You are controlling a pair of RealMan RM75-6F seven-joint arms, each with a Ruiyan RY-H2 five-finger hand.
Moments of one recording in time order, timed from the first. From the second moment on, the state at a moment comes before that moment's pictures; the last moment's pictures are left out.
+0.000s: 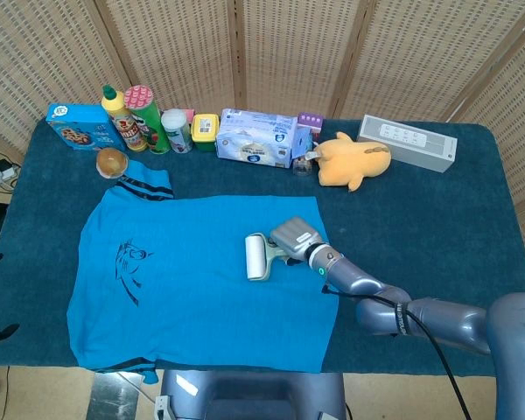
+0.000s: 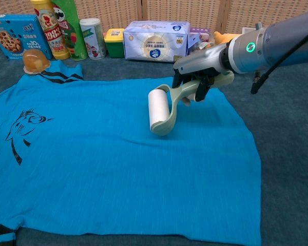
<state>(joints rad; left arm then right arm) -0.07 -0.72 0.01 -2.07 1.32 1.36 0.09 1.20 -1.43 0.11 -1.43 -0.76 0.48 -0.42</state>
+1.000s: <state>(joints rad) -0.08 -0.71 0.01 -2.05 1.32 1.33 0.06 1.49 -1.51 -0.12 -1.47 -0.35 0.61 -0.63</state>
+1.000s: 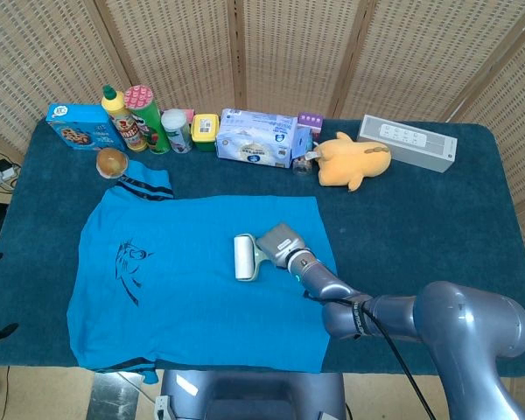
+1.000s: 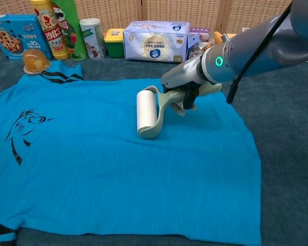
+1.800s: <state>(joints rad) -0.08 -0.71 0.01 -2.05 1.31 1.32 0.05 1.76 -1.56 -0.27 -1.48 -0.01 0.57 -0.72</state>
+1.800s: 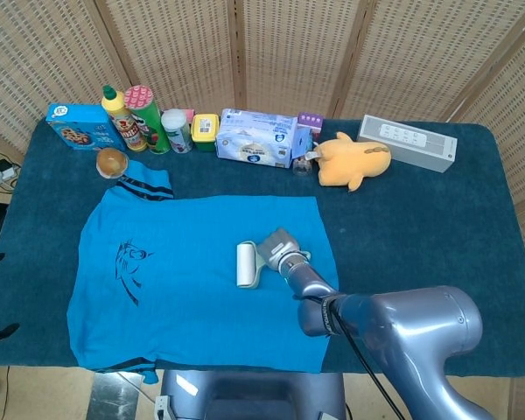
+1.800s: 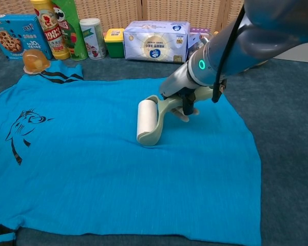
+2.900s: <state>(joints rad) -0.09 -0.71 0.02 -2.05 1.32 1.31 0.08 1.77 -1.62 -0.44 -1.46 0.13 0.69 -0.90</state>
